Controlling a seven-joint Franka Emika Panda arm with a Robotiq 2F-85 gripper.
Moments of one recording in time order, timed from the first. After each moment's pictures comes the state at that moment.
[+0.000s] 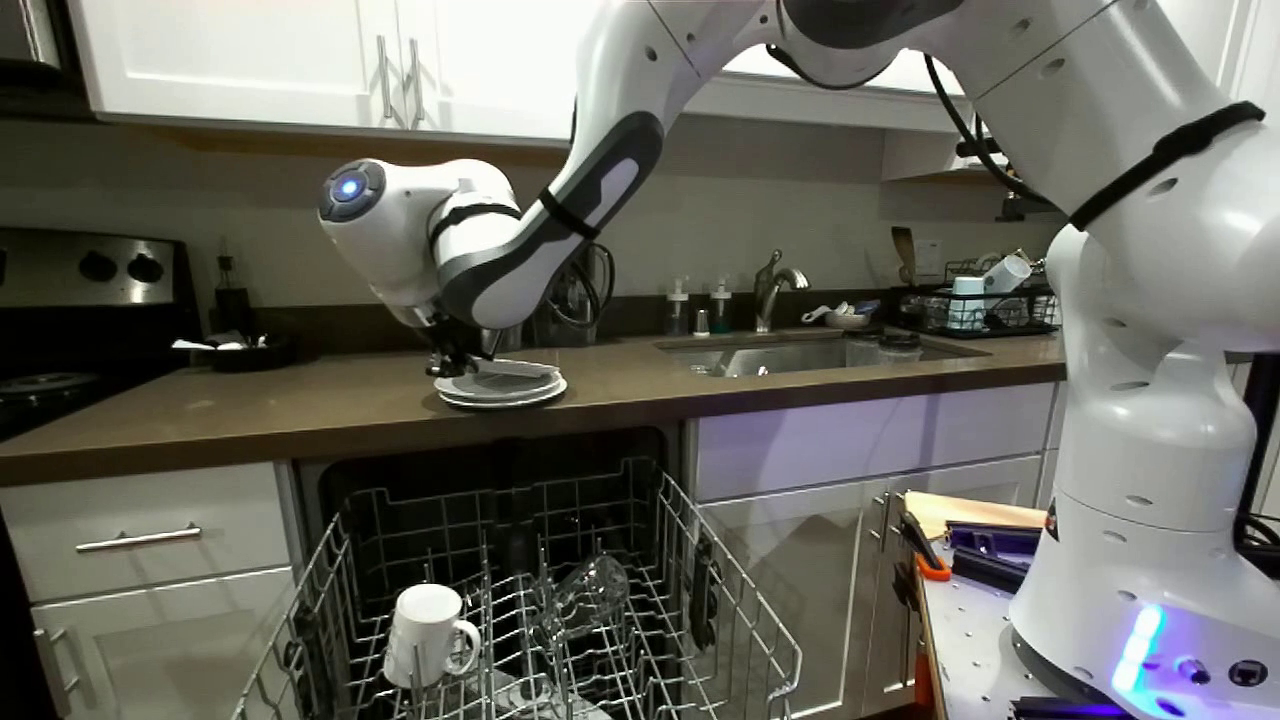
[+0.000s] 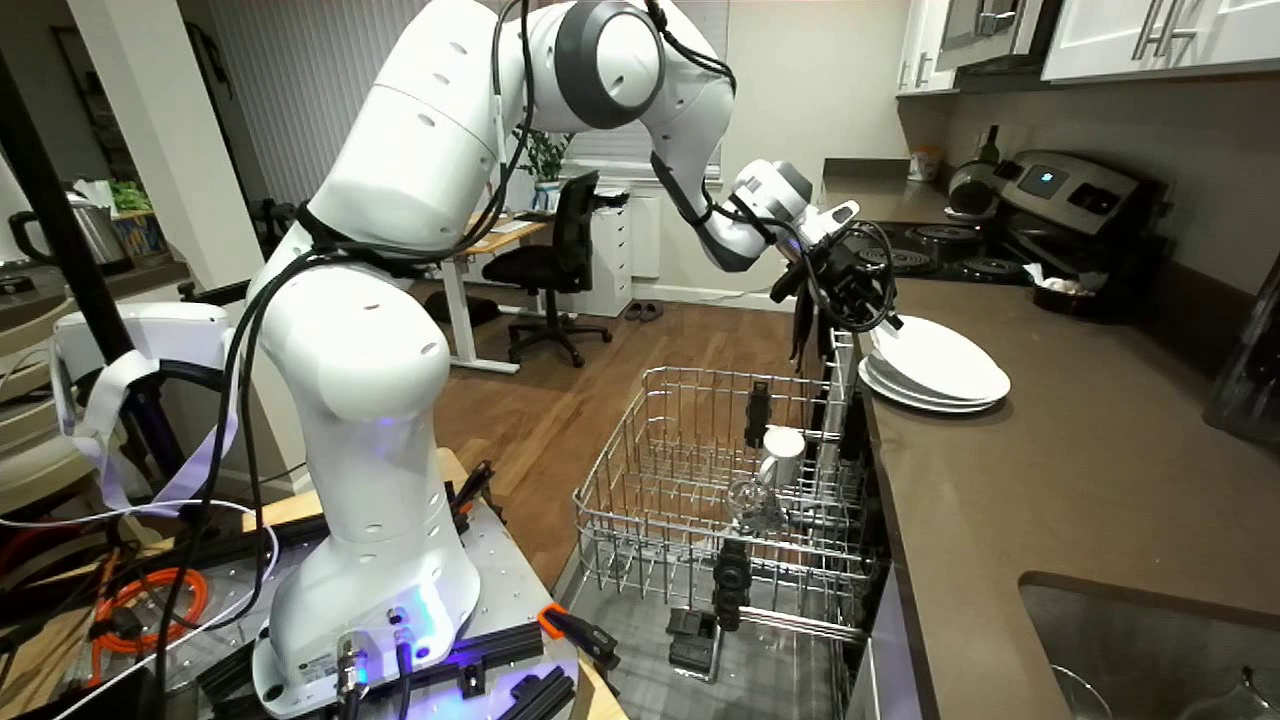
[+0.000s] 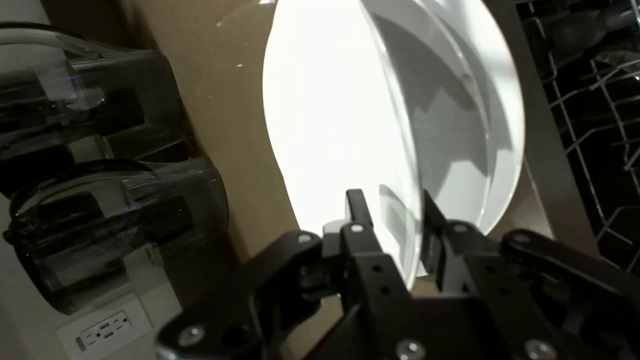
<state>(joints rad) 0.16 0.64 -0.08 -1.56 -1.07 2.15 0.61</state>
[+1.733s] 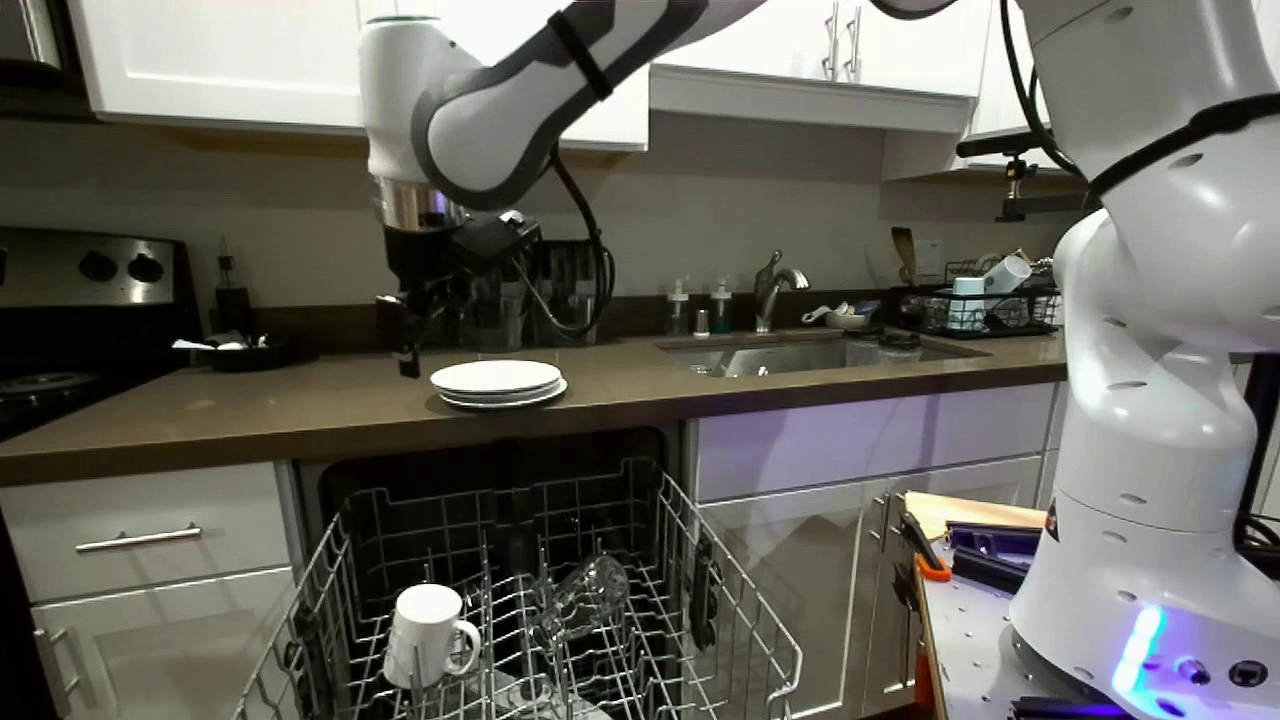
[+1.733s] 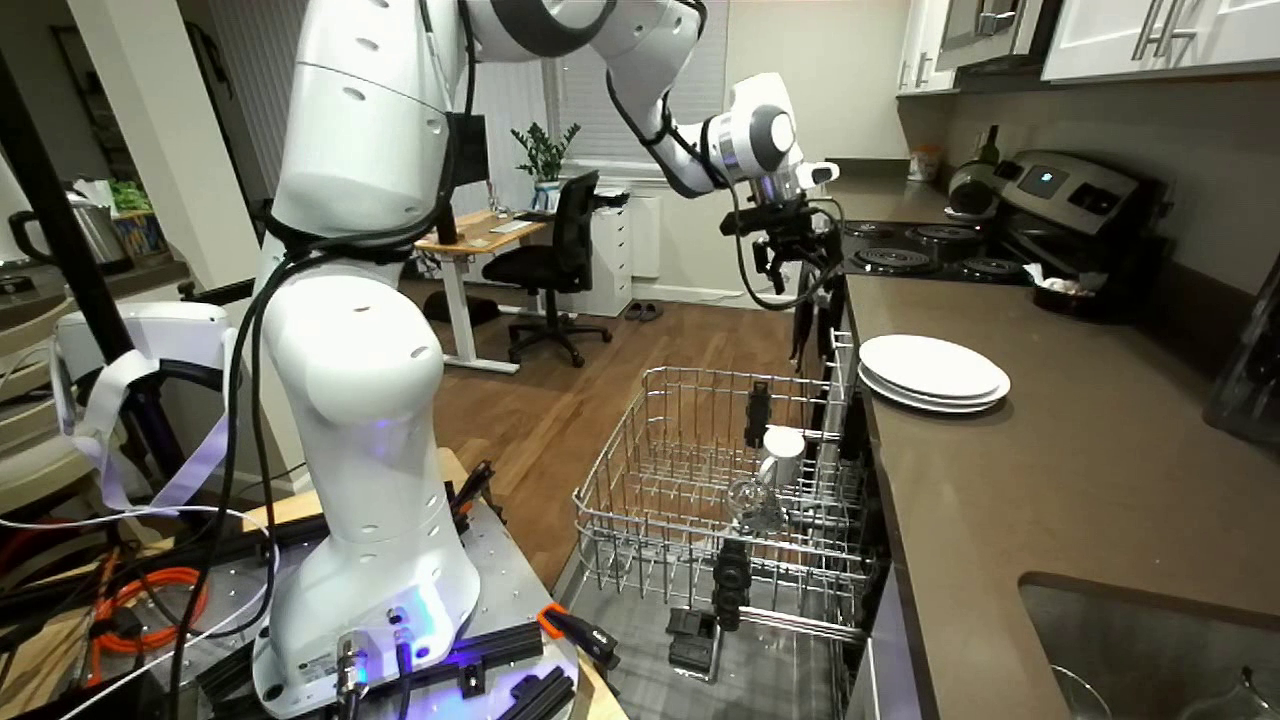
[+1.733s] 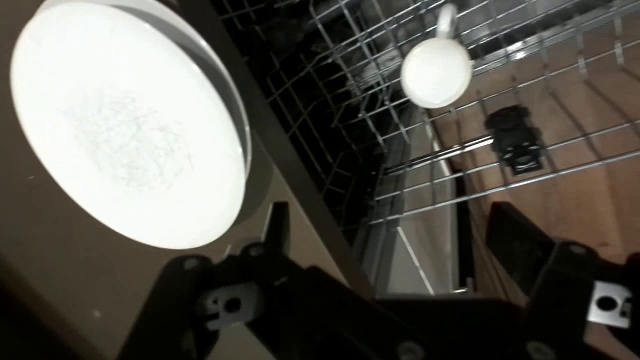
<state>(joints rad) 0.10 0.36 0.04 -1.79 -0.39 2.33 0.20</state>
